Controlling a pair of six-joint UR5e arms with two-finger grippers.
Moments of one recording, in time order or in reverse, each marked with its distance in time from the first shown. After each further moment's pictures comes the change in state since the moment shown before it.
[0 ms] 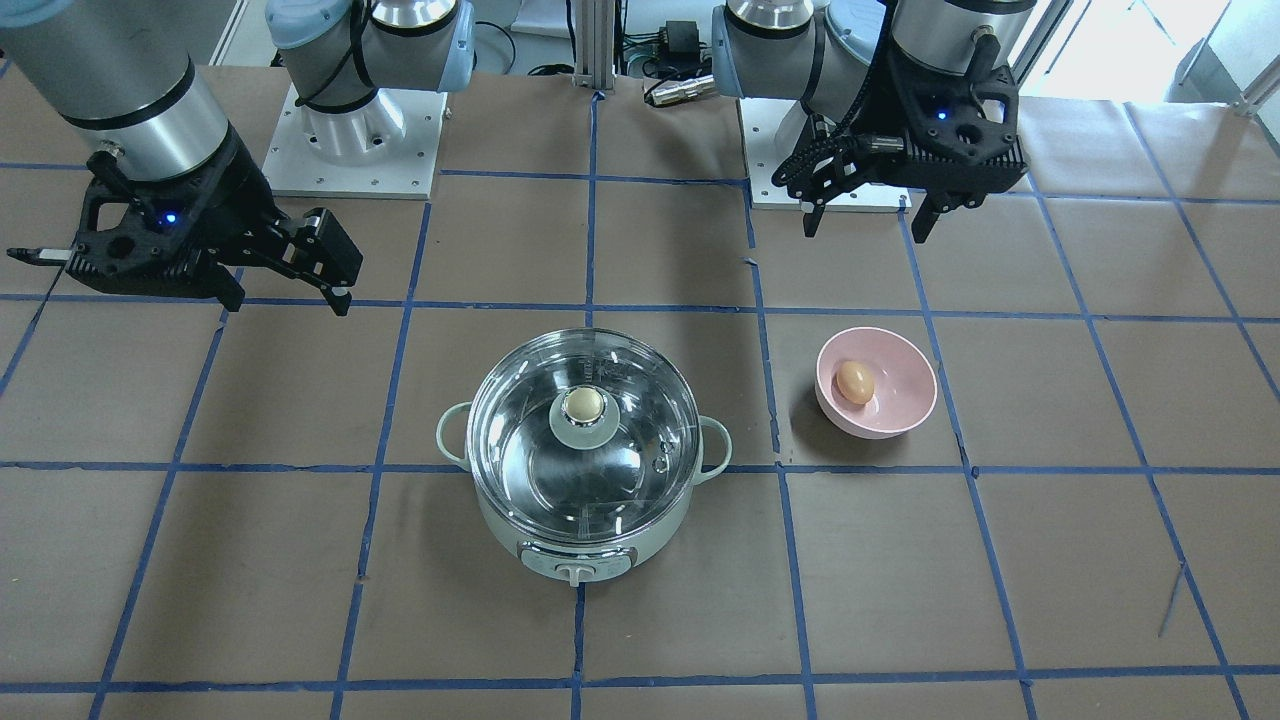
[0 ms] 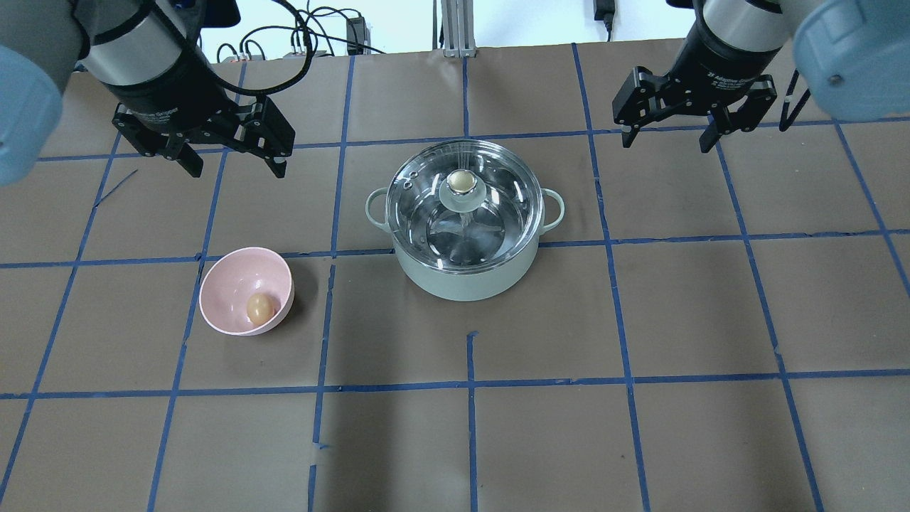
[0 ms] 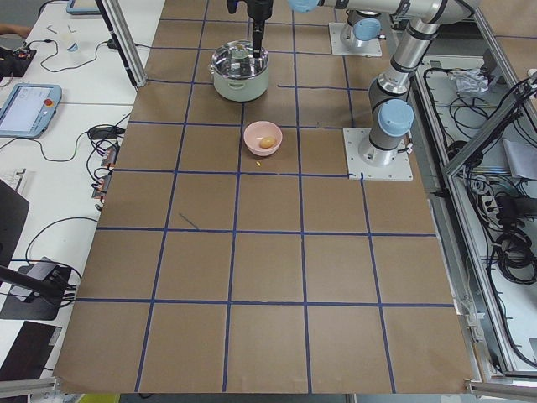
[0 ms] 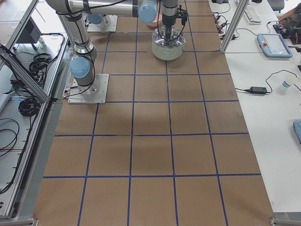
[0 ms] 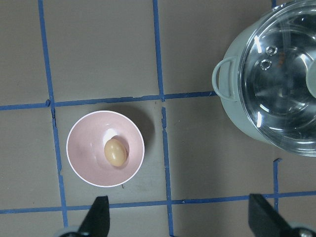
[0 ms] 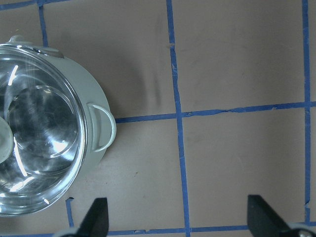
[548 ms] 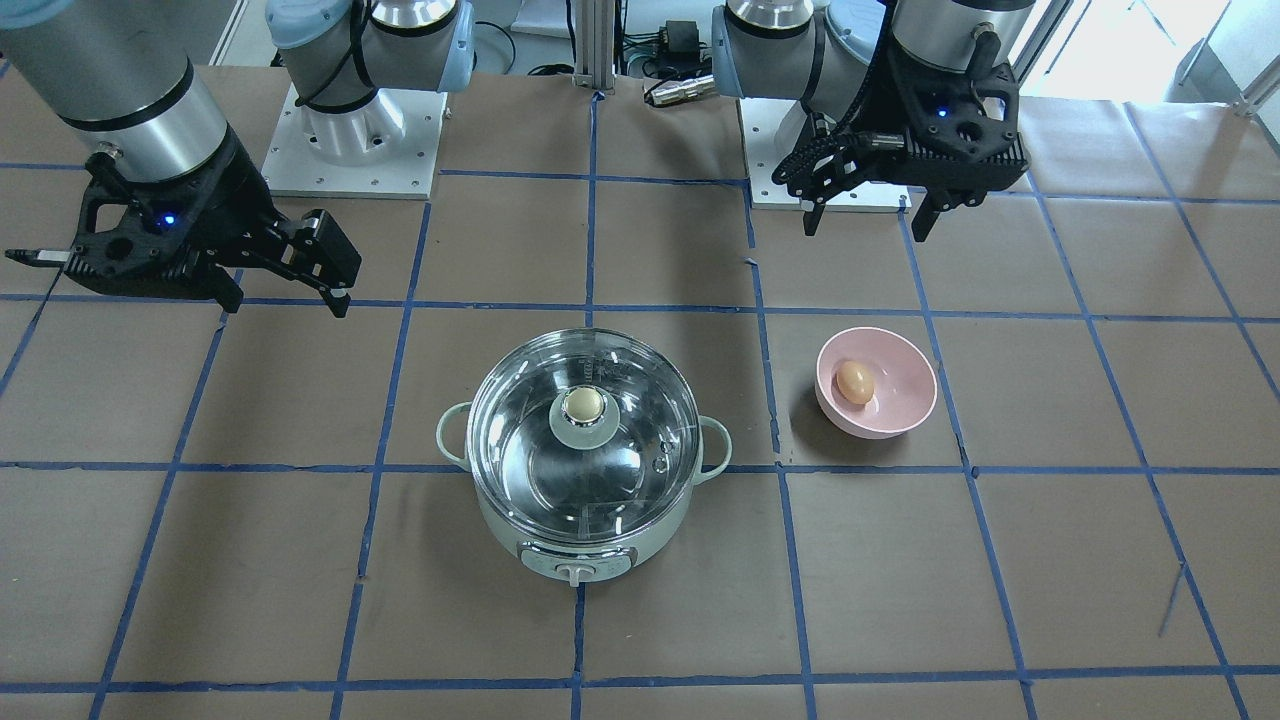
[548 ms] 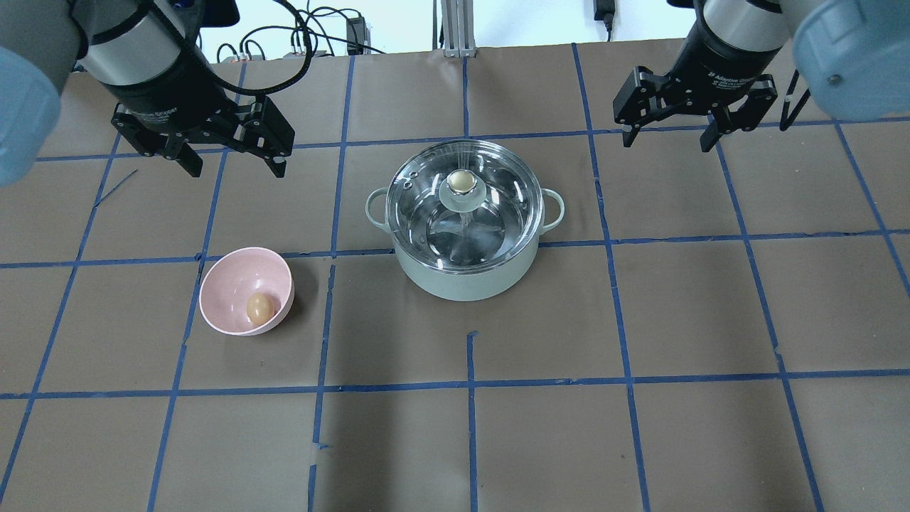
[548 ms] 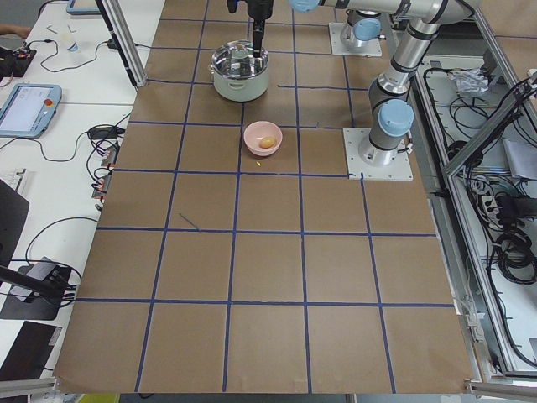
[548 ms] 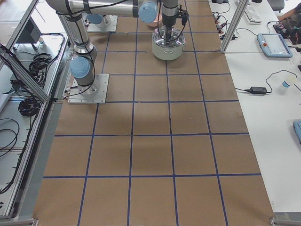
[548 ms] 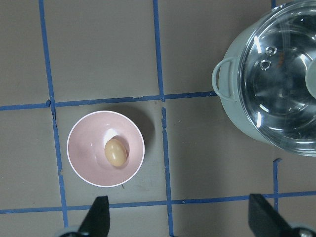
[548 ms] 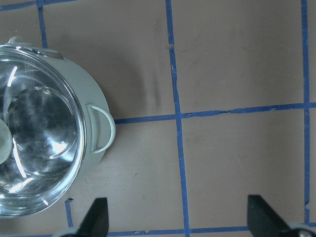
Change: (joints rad) left arm 0.000 0.002 0.000 0.000 -0.001 0.000; right arm -0.001 0.002 0.000 -0.004 -0.001 -0.001
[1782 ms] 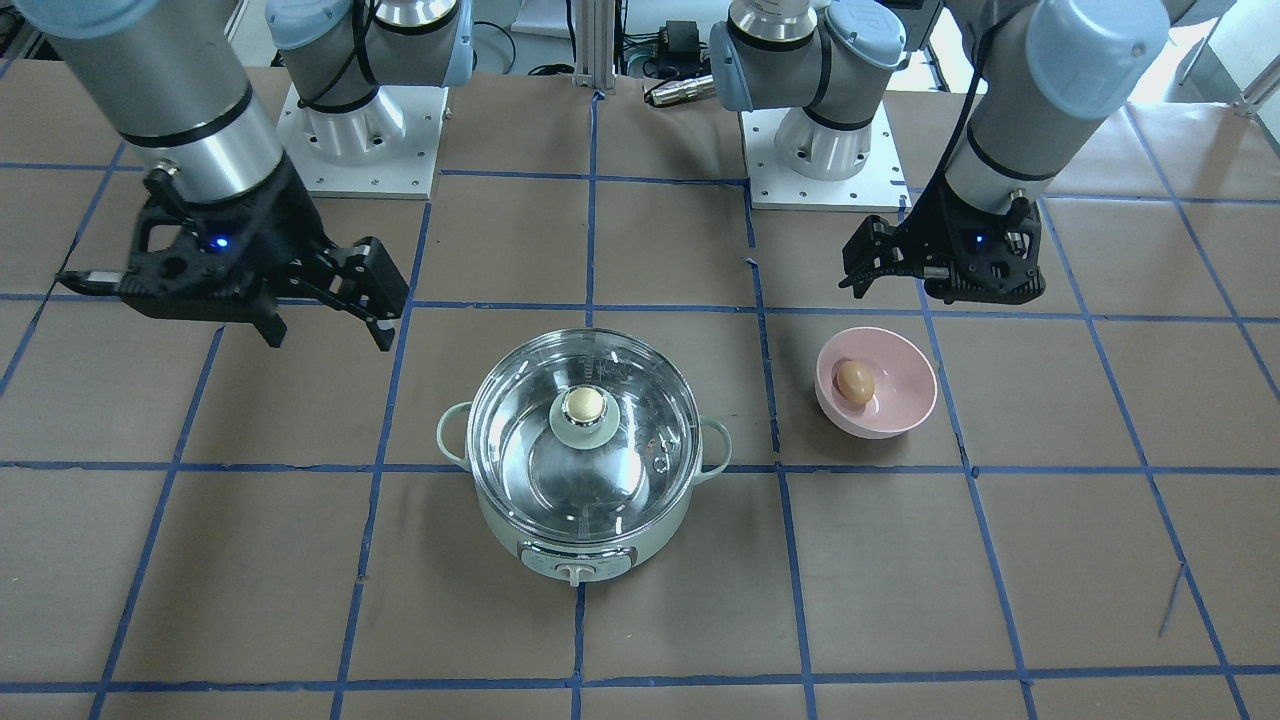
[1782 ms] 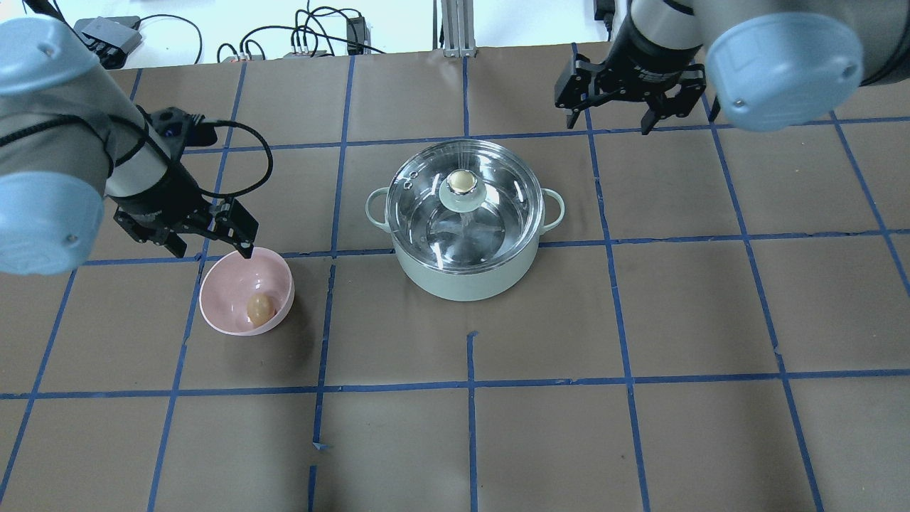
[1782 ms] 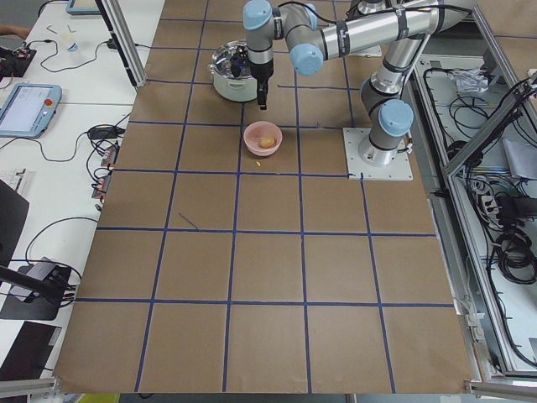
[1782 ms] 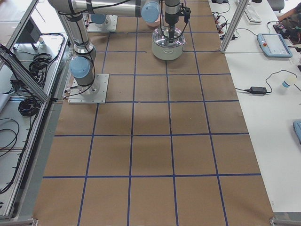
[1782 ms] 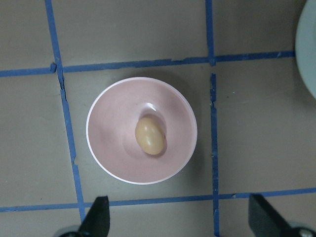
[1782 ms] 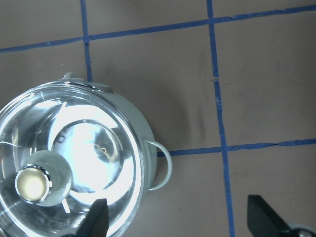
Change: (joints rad) left arm 0.226 -0.007 -0.405 0.293 0.006 0.225; right arm 0.151 0.078 -0.017 -0.184 0.003 0.171
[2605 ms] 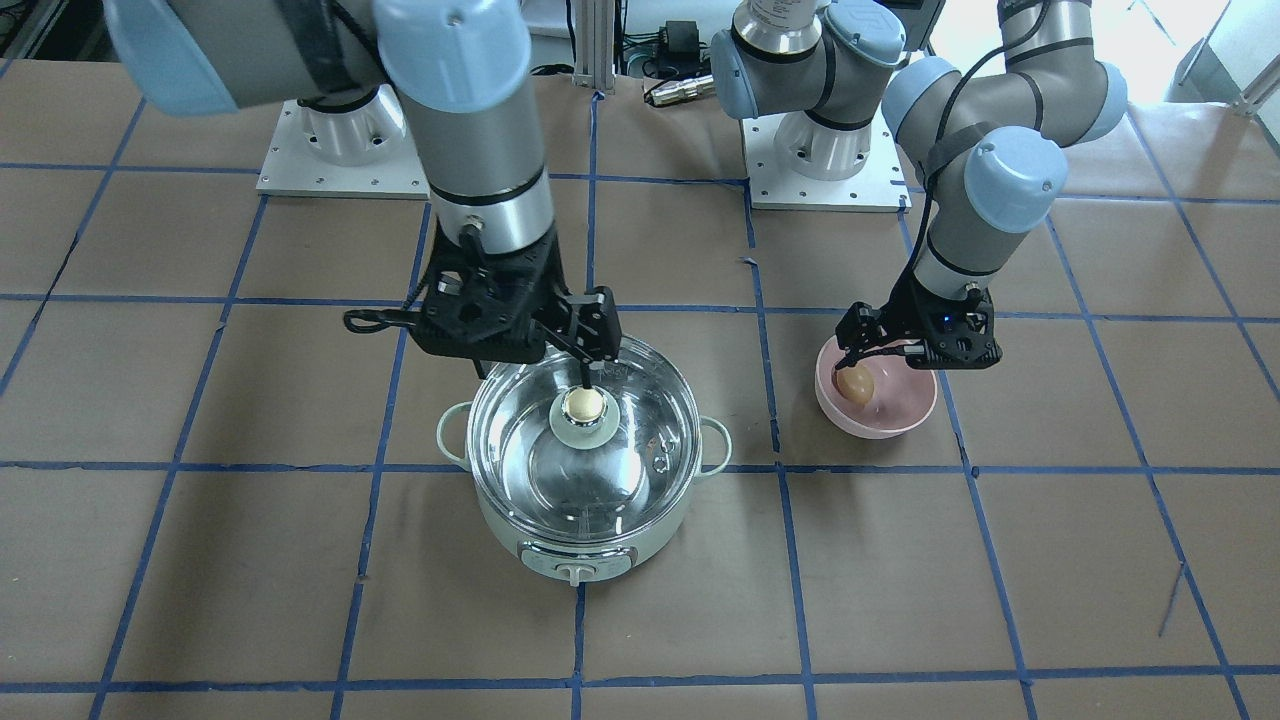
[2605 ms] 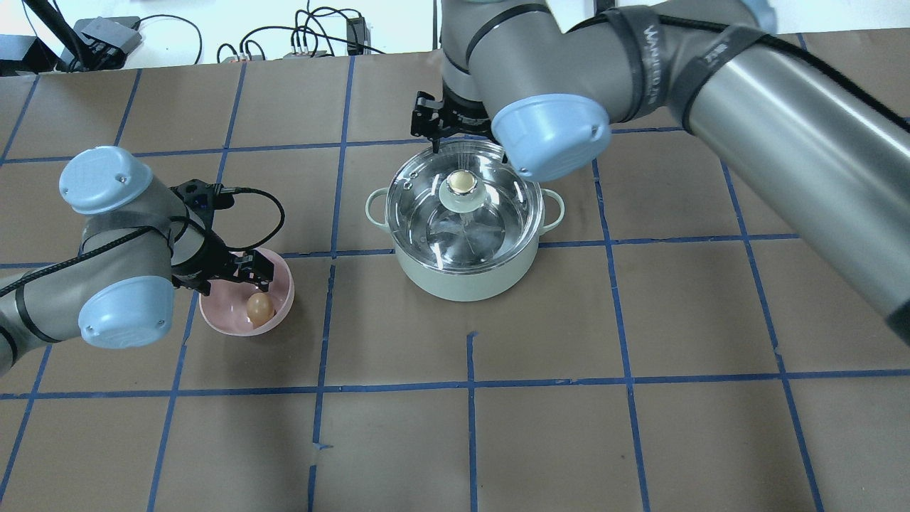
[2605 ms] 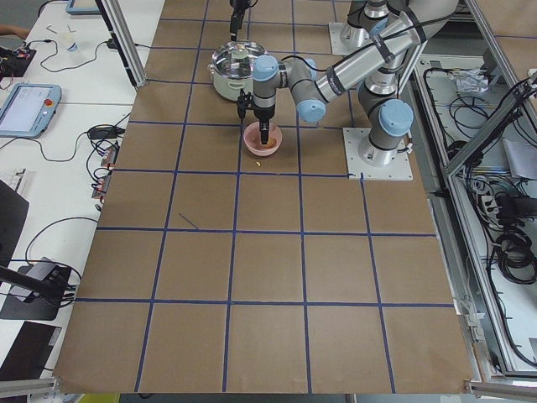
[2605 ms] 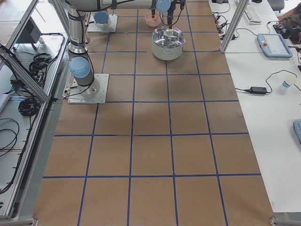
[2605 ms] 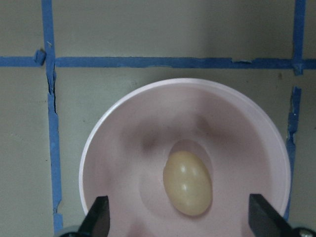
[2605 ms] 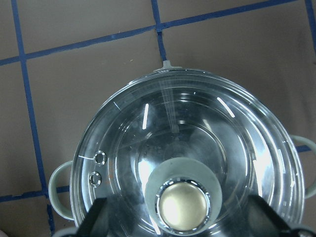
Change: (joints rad) left arm 0.050 -0.133 -0.221 0.419 -0.011 -0.061; right arm 0.286 0.217 -0.096 -0.154 -0.095 0.357
